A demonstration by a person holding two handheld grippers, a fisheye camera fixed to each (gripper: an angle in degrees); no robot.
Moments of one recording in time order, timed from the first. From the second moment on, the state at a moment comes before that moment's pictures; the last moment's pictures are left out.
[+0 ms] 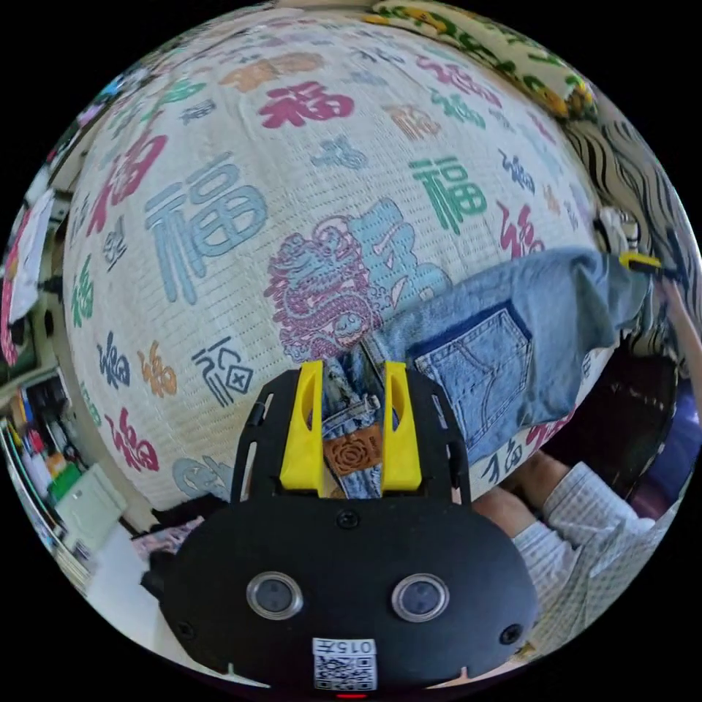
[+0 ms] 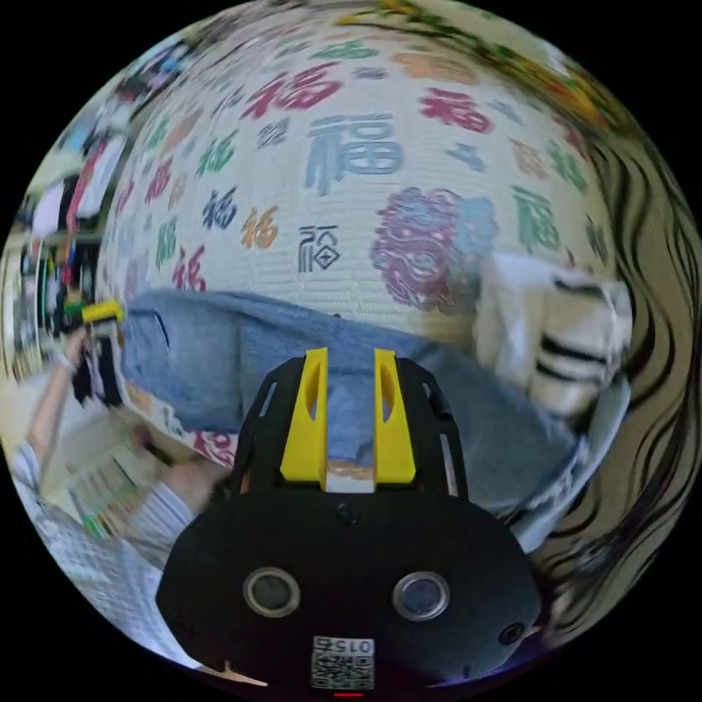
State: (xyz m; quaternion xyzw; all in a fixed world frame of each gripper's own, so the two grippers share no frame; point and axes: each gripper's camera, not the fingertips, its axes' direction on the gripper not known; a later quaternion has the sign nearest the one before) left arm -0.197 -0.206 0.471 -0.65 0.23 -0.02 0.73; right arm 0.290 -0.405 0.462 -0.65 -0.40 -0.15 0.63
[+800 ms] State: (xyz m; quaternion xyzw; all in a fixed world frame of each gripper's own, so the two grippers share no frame) left arm -0.236 -0.146 0.236 -0.61 0.16 -0.17 0.76; right arm 0.206 -0.368 0.369 -0.67 -0.54 -0.32 0.39
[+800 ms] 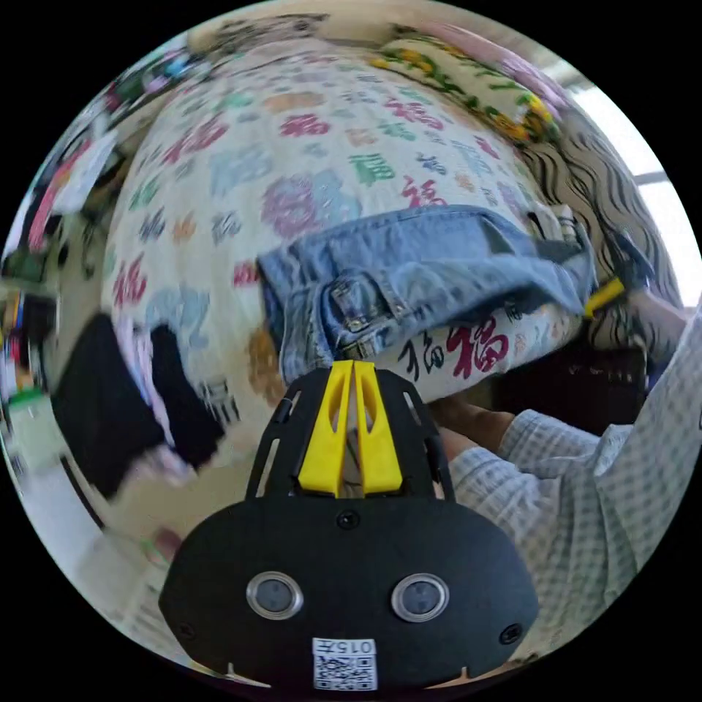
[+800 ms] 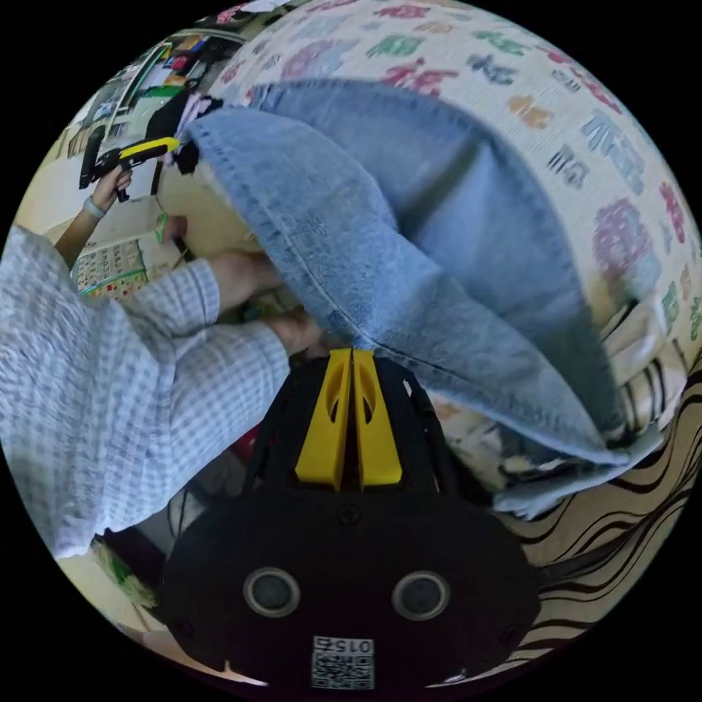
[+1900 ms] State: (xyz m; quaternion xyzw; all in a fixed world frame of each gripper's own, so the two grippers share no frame) left arm -0.245 0.160 0.090 -0.41 0.12 -0.72 0.55; right arm -0.233 -0.447 0.358 -0.50 -0.62 -0.42 0.44
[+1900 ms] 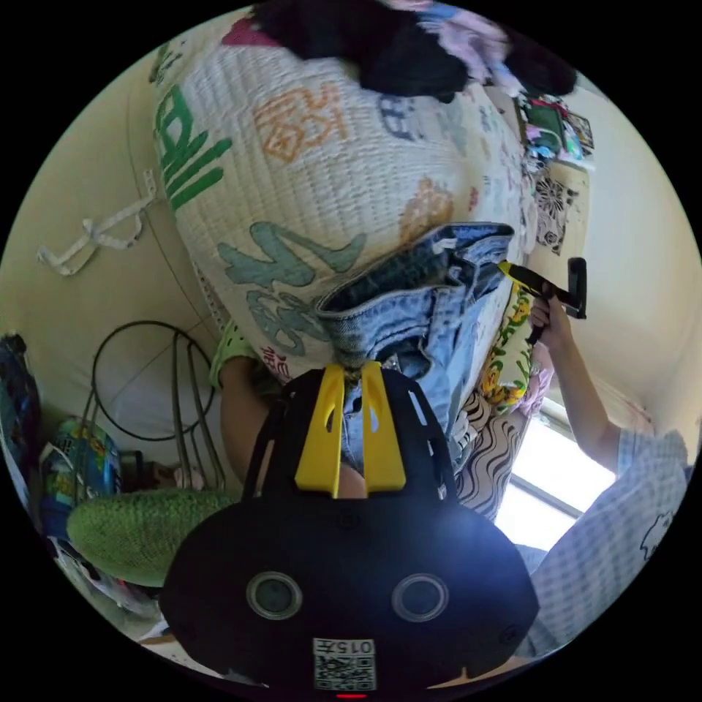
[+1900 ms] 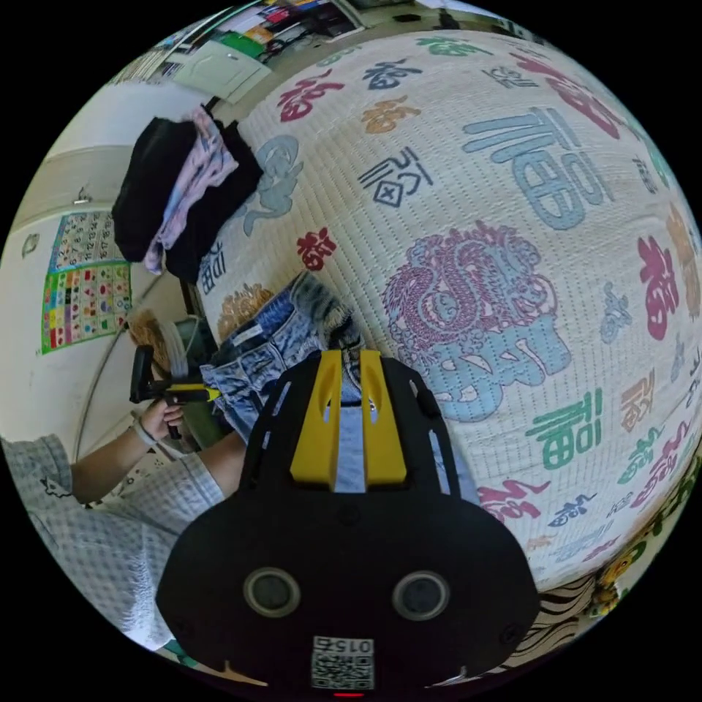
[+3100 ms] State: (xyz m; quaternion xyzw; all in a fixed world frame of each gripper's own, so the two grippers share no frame) left arm -0.111 -0.095 0.473 -0.48 0.37 -0.30 0.74; right arm 0.311 -0.488 0.560 -0.69 -0.31 -0.05 0.65
